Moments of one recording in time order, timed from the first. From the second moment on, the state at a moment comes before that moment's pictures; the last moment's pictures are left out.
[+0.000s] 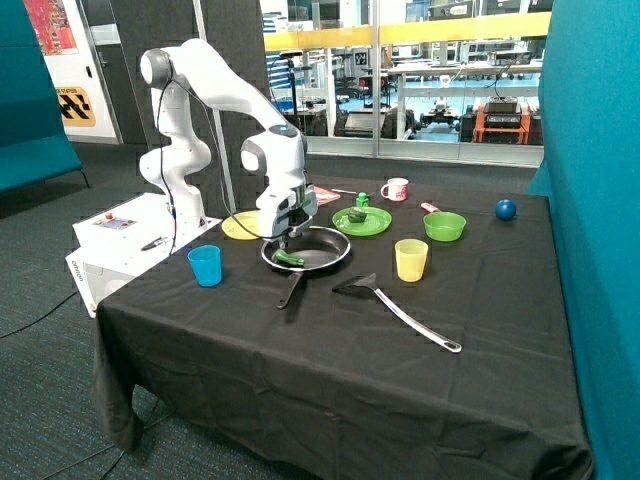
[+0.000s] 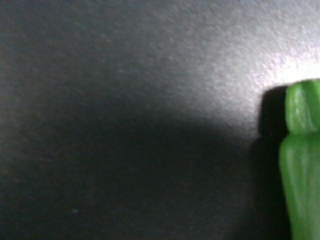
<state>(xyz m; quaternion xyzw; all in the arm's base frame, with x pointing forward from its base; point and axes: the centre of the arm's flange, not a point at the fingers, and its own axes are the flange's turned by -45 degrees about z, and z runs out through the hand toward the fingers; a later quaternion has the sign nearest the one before) 0.542 -0.175 0.323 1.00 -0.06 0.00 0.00</state>
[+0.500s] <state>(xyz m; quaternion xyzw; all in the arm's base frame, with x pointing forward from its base) 0.534 -0.188 0.297 1.00 -0.06 0.00 0.00</state>
